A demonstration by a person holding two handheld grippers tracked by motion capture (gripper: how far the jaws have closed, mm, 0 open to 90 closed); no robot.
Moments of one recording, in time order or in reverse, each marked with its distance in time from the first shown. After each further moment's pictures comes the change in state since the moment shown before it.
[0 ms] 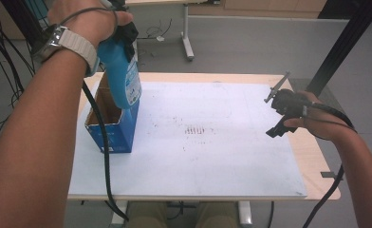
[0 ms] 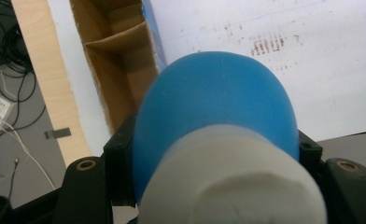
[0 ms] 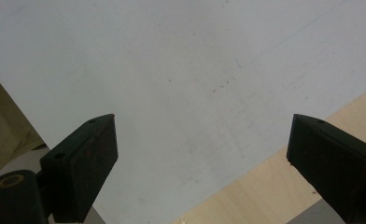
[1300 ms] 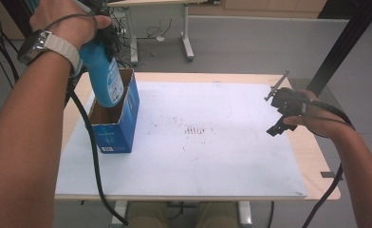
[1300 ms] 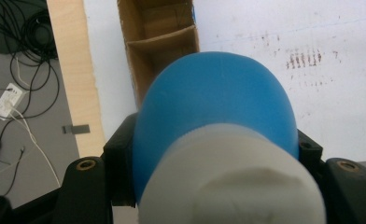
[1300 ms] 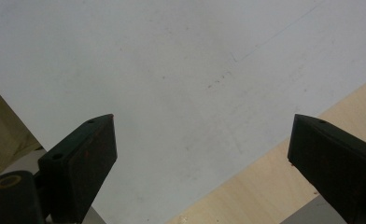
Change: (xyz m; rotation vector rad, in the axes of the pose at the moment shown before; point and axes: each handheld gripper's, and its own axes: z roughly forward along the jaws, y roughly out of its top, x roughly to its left) left arm 0.048 0.005 0.017 -0.006 0.029 -0.081; right arm -0.008 0.001 0.004 0.027 0.006 0.036
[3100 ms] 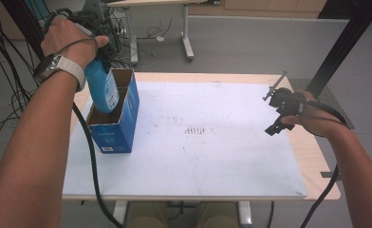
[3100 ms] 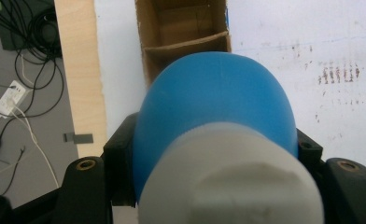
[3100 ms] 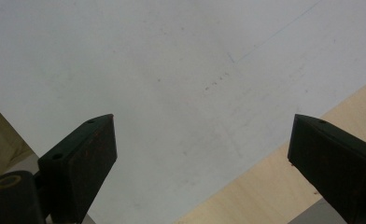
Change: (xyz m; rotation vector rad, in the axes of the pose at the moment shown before) left arm 0.023 0.007 0.055 -0.019 0.028 -0.038; right arm -0.005 0.002 0.010 0.003 0.001 0.016
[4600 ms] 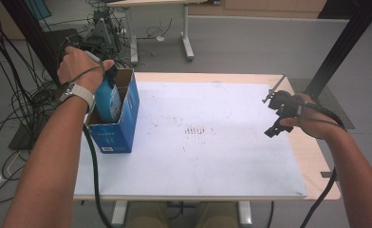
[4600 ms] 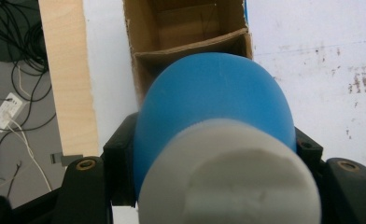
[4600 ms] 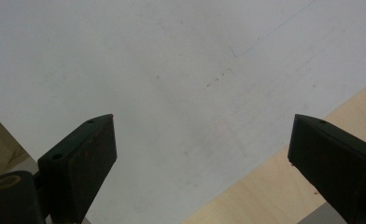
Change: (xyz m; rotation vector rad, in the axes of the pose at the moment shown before) left arm 0.002 -0.004 0.064 -0.031 0.016 0.023; right arm -0.002 -0.003 0.011 0.009 0.008 0.021
